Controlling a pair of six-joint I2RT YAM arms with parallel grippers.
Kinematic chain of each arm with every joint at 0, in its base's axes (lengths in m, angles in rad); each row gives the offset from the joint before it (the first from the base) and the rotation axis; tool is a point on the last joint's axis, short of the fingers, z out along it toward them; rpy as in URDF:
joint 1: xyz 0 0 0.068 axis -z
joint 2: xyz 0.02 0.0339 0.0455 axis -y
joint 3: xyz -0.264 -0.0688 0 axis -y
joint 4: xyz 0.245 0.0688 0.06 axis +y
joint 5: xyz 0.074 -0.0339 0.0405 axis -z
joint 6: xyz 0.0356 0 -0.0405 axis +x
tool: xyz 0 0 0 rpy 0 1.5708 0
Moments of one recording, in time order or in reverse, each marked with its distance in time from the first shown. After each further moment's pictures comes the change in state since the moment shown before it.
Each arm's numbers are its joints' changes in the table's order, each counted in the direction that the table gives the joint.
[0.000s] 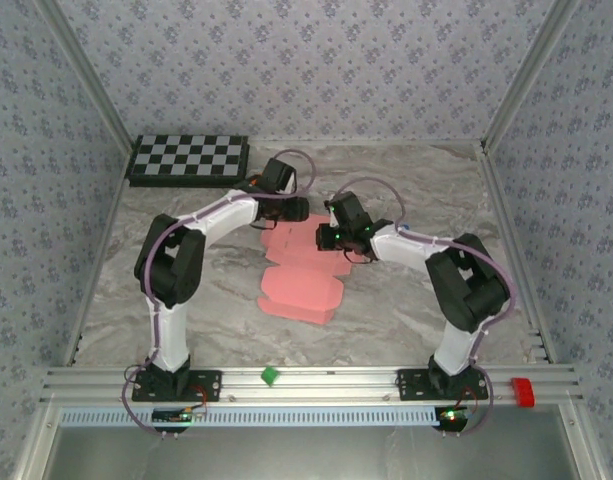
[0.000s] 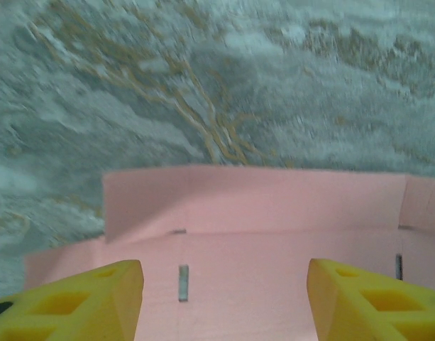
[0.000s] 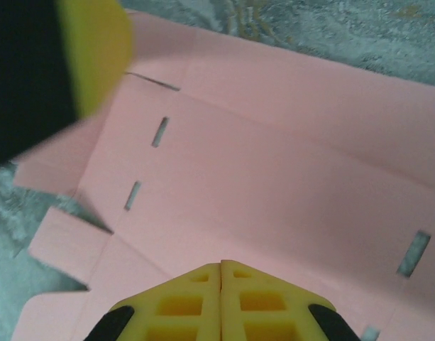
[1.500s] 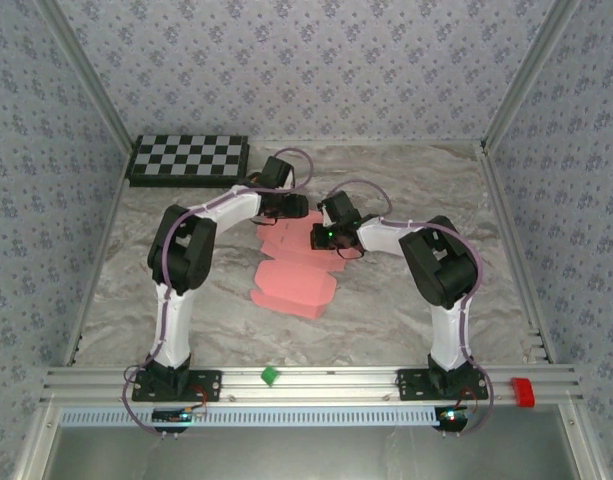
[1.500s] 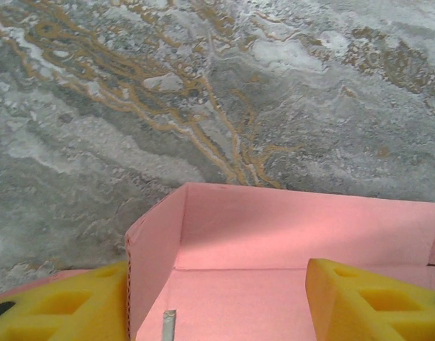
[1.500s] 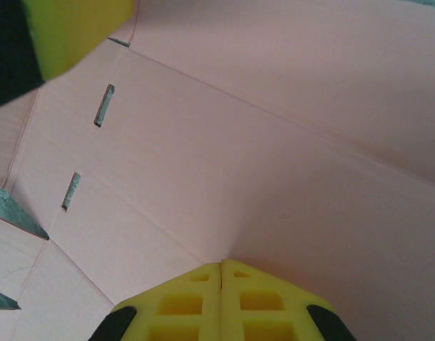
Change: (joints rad) left arm -0.041 -0.133 0.062 -0.047 0.080 0.002; right arm 0.015 -0.196 0.105 -0.018 -0.064 -0.008
